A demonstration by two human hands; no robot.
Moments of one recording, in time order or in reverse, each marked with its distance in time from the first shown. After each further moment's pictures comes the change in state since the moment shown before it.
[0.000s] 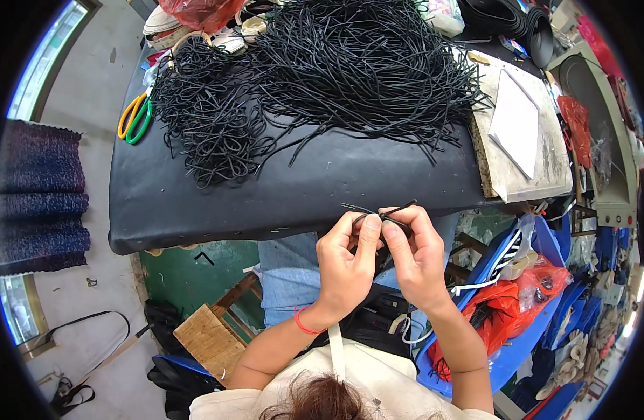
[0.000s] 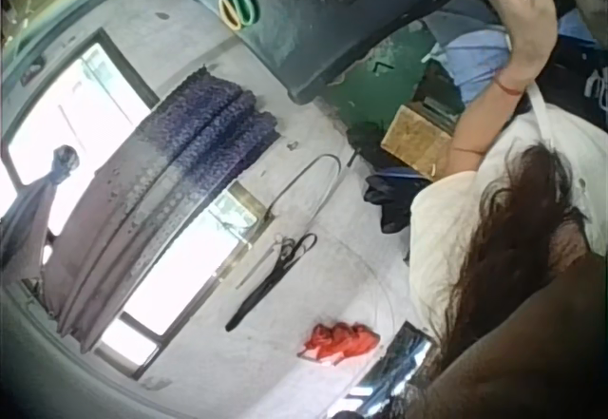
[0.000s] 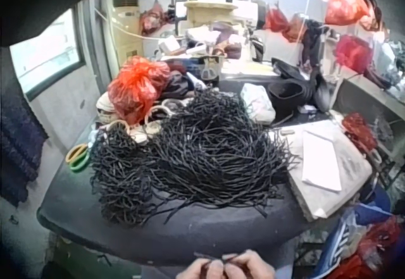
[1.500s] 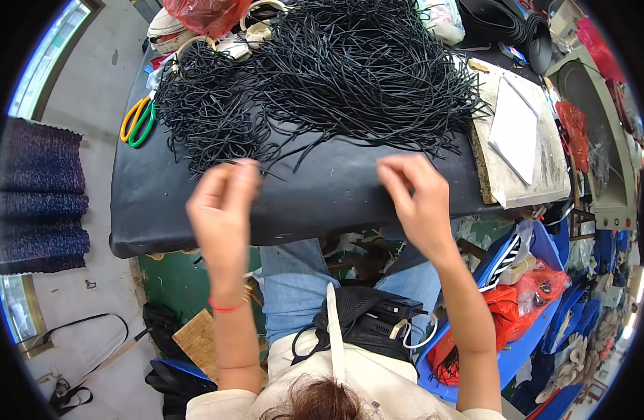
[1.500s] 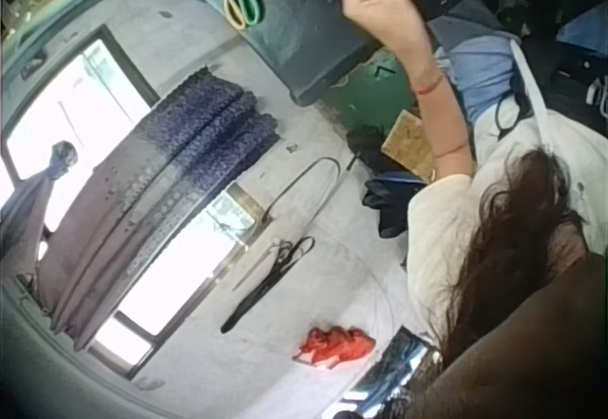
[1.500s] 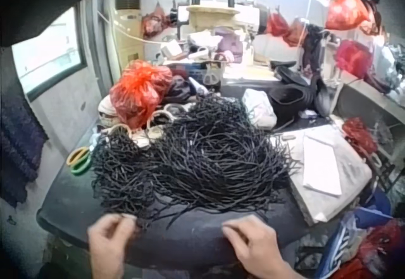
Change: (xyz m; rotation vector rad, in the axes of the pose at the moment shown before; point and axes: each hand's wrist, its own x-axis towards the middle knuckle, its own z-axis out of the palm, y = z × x) left_hand 0.061 0.062 -0.094 0.366 0.285 0.189; right_hand 0.073 0.007 -0.007 -0.486 0.061 -0.281
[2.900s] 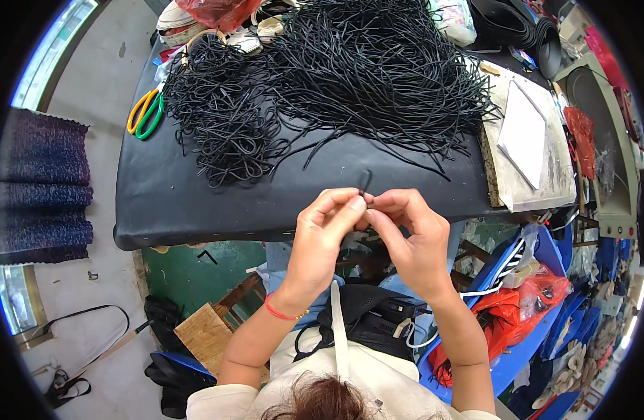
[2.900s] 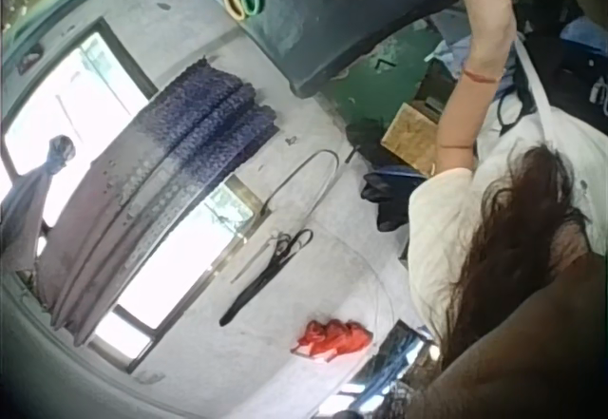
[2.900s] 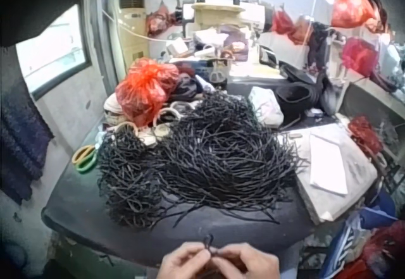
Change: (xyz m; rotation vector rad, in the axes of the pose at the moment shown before) left_hand -0.050 -0.020 0.055 -0.642 -0.432 -0.371; right_hand -0.036 -0.038 0.010 0.298 -0.044 0.102
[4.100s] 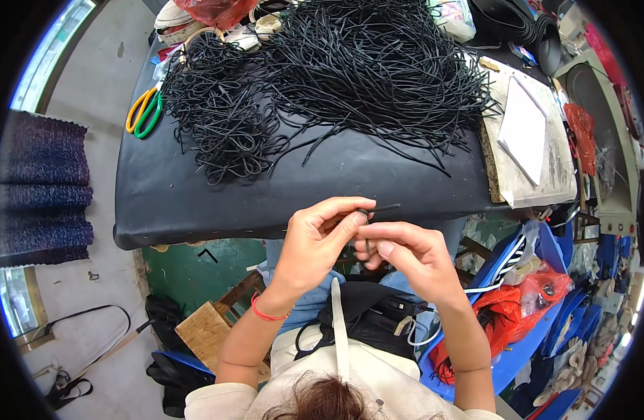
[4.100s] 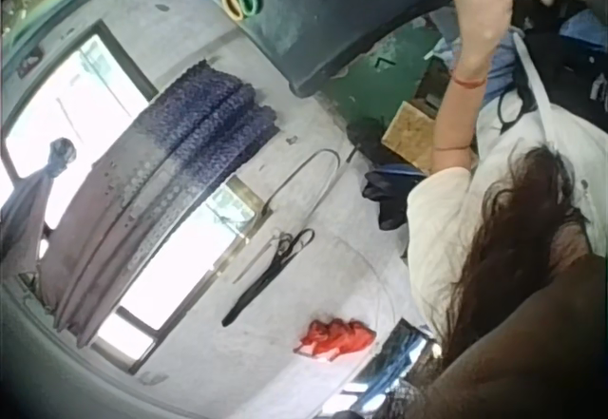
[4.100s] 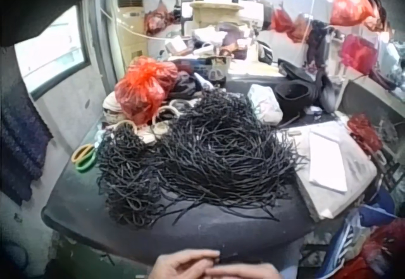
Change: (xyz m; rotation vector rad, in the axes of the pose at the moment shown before) left_hand -0.006 0.014 -0.010 0.257 -0.155 -0.001; right_hand -0.019 -0.004 -0.022 0.498 -0.345 0.370
